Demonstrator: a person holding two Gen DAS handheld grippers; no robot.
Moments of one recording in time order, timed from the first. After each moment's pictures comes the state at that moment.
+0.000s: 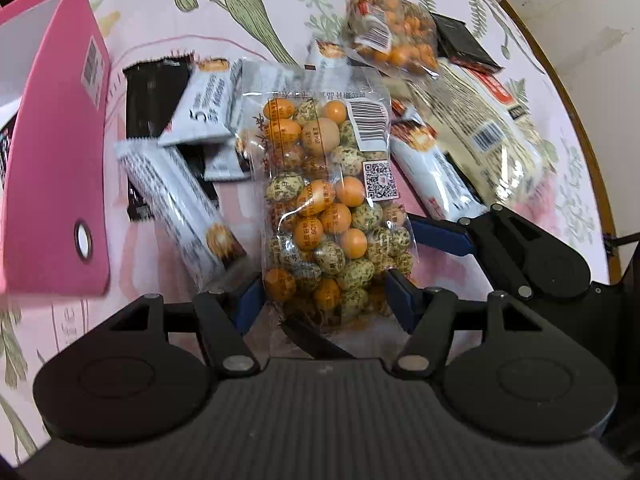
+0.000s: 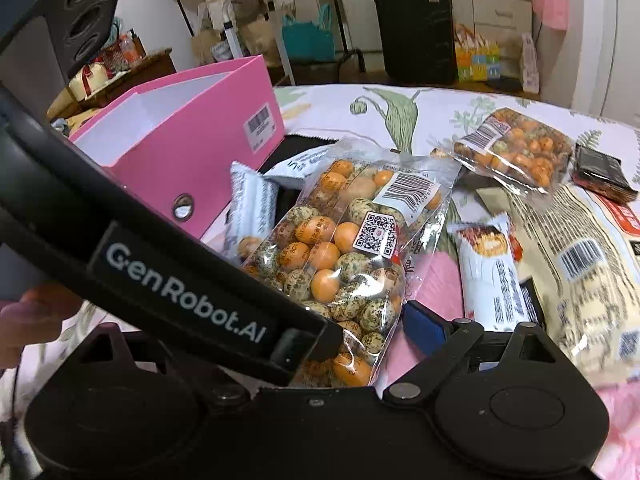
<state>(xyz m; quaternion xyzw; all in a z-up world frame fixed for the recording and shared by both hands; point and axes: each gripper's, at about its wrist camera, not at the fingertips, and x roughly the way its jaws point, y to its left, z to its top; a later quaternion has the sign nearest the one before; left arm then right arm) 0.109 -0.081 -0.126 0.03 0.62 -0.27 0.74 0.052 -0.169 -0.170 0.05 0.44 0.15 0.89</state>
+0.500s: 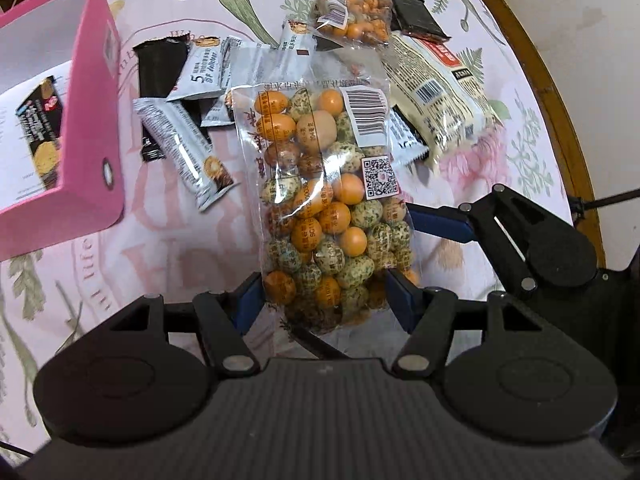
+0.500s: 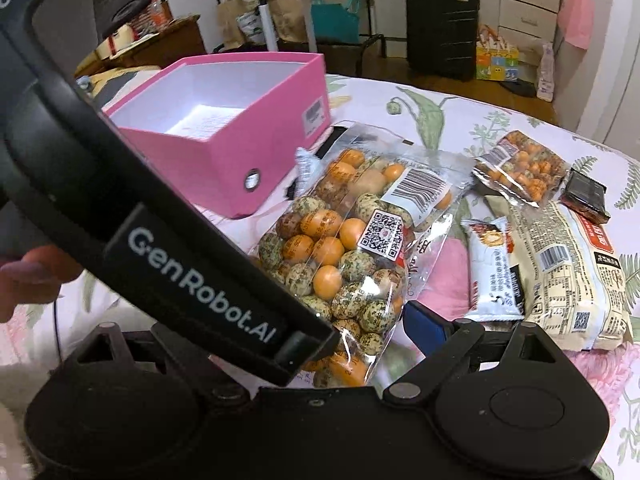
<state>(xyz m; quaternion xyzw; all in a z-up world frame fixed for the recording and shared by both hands) 0.063 -0.058 -0.077 0.04 0.64 -0.29 0.71 0.011 -0.144 -0.110 0.00 0.47 0.17 0.87</state>
